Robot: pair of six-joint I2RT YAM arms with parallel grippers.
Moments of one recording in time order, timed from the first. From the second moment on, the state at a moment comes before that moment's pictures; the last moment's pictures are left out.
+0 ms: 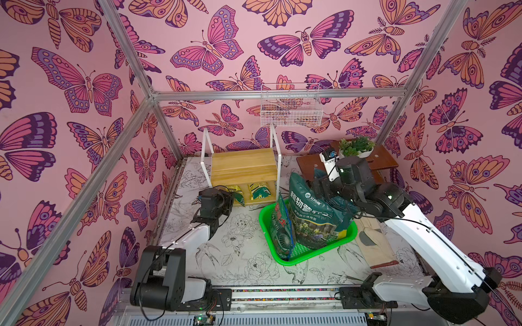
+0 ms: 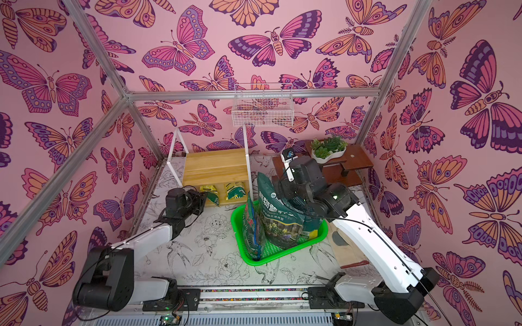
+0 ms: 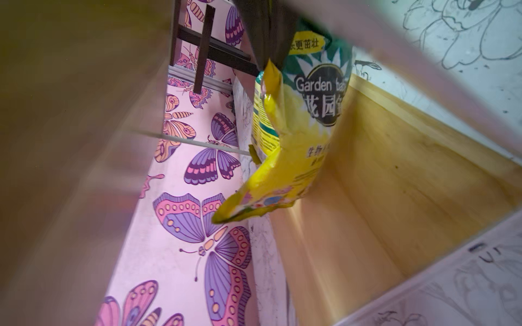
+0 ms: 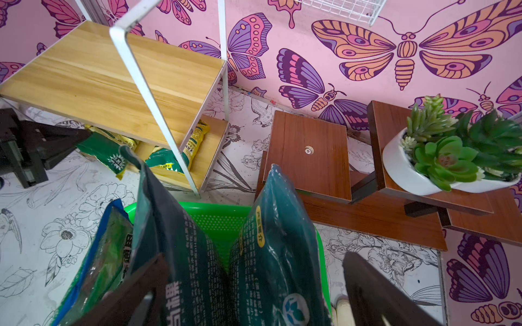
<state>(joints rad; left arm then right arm) -0.14 1.28 0.59 0.28 0.18 -1.40 0.73 1.25 1.50 -0.87 0.27 0.05</state>
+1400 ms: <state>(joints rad) -0.56 0.83 0.86 -0.18 0.10 -1.40 1.13 1.36 1.63 -0.84 0.09 -0.13</state>
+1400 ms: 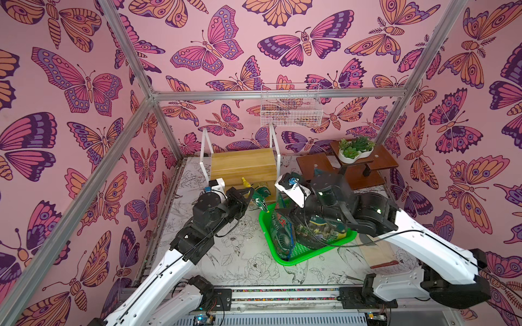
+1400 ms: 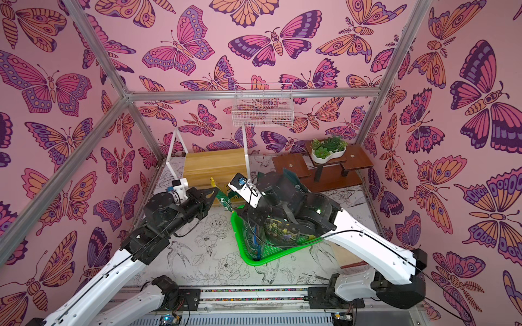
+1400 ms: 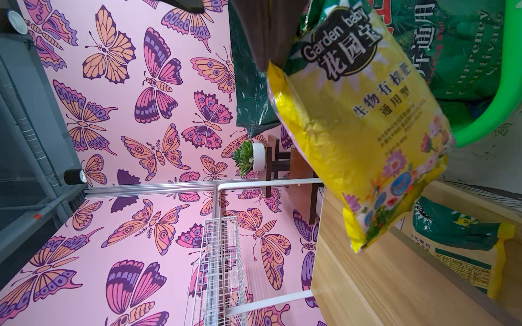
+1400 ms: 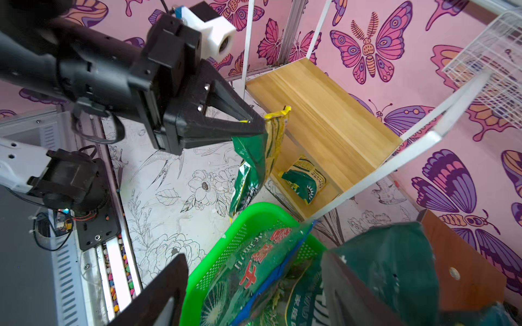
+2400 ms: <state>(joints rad) -0.60 0.75 0.87 -0.19 0.08 -1.44 1.13 1.56 1.66 -0.62 0.08 -0.12</state>
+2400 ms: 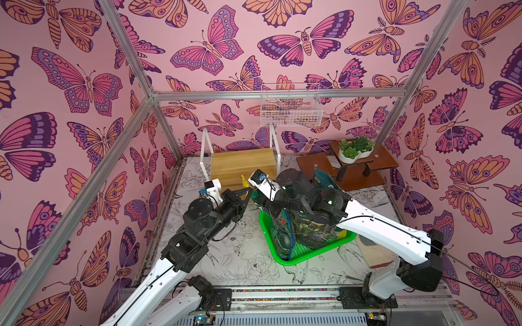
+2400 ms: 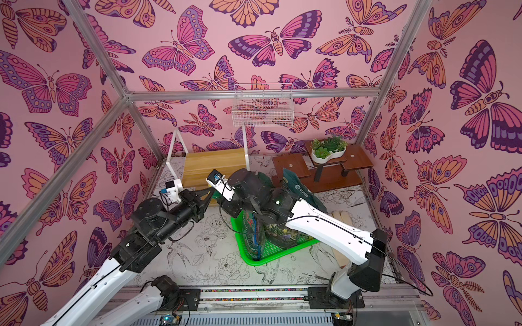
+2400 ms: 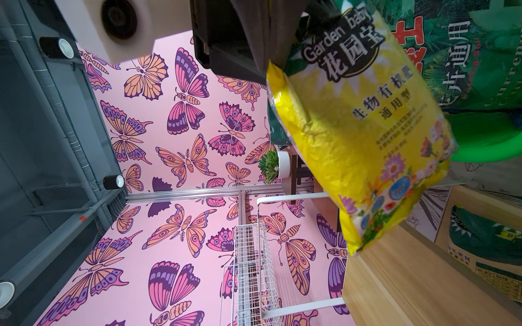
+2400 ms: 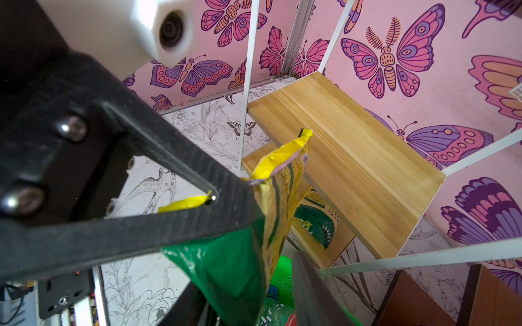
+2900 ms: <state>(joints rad) -0.60 0.75 0.87 -0.17 0.08 -1.44 1.12 1.55 1.65 -0.61 0.05 -0.11</state>
